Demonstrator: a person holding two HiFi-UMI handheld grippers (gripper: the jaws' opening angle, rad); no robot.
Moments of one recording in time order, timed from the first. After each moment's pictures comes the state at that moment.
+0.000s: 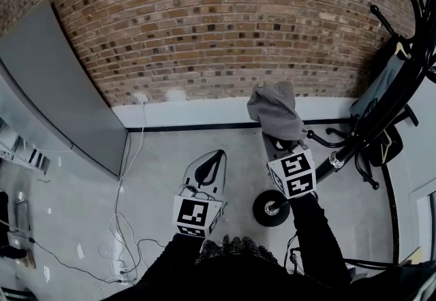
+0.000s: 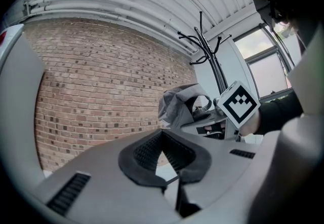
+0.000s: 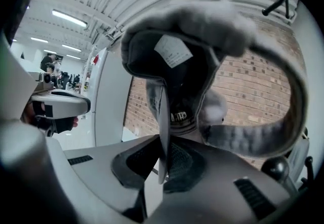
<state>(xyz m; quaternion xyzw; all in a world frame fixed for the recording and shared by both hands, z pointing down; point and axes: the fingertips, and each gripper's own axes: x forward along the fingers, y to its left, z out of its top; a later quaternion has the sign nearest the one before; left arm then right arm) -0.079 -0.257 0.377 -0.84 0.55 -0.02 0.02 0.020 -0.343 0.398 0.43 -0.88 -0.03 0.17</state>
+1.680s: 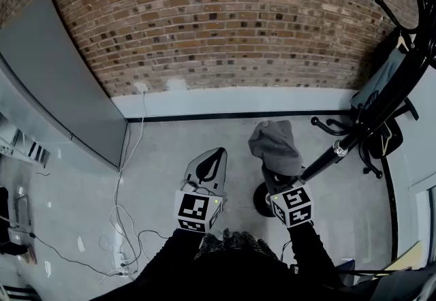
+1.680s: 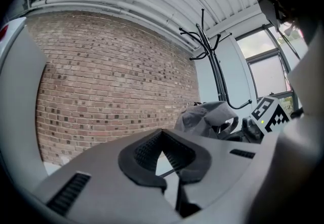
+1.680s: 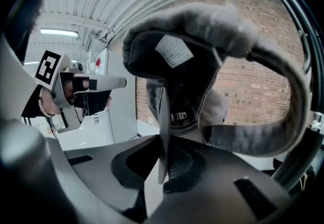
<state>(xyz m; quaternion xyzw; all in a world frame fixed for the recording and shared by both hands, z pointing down) -0.088 -0.238 0.407 -0.84 0.54 -0.03 -0.01 0.024 -0.240 0.494 0.40 -0.89 0.07 0.18</state>
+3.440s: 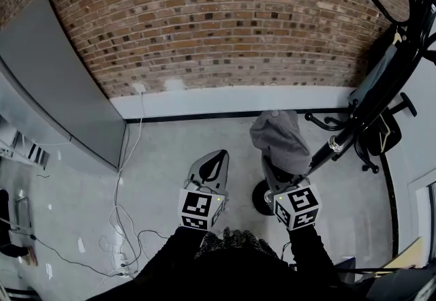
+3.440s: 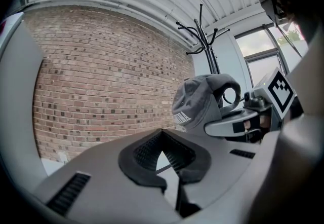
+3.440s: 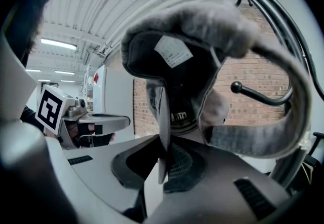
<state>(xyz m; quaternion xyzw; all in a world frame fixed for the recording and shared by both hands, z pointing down) -0.073 -0.234 0.429 -0.85 0.53 -0.05 -0.03 0.029 -0.232 0.436 0.43 -0.90 0.06 0.10</state>
